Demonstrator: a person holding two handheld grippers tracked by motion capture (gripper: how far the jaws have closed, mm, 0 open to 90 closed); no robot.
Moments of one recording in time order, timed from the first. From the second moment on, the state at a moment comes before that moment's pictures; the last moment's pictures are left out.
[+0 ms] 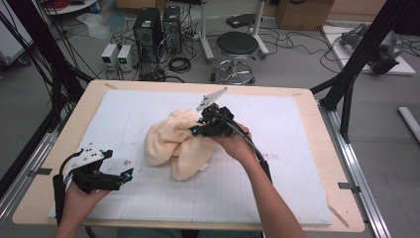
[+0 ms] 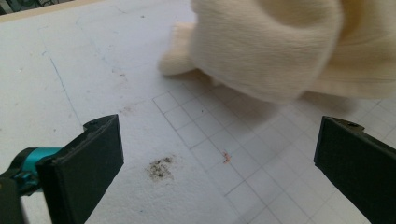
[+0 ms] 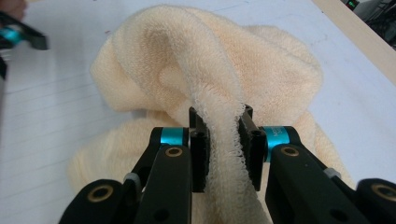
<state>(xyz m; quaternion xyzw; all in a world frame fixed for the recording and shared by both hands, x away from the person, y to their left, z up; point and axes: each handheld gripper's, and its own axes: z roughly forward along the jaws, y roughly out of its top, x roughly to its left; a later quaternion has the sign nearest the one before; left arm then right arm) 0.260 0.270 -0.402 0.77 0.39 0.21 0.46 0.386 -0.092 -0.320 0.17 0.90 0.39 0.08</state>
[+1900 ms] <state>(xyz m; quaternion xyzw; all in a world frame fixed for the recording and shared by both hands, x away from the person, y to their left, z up) 0.264 0.202 -0.368 0.84 0.25 0.14 0.46 0.250 -0.218 -0.366 0.18 0.89 0.42 0.08</state>
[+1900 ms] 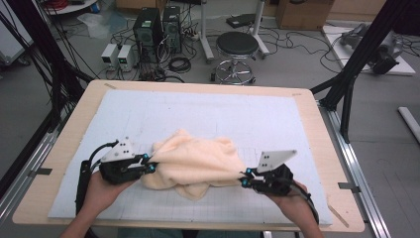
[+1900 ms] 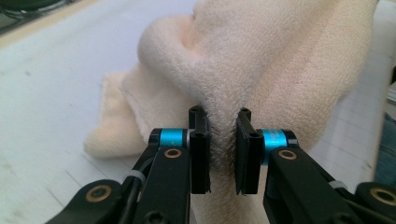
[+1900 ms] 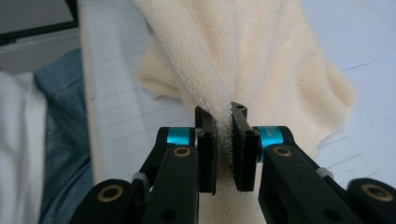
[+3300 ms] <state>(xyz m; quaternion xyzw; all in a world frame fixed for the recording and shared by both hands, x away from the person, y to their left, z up) 0.293 0.194 -0.401 0.84 0.28 0.12 0.44 0.302 -0.208 -0.395 0.18 0.90 0.39 0.07</state>
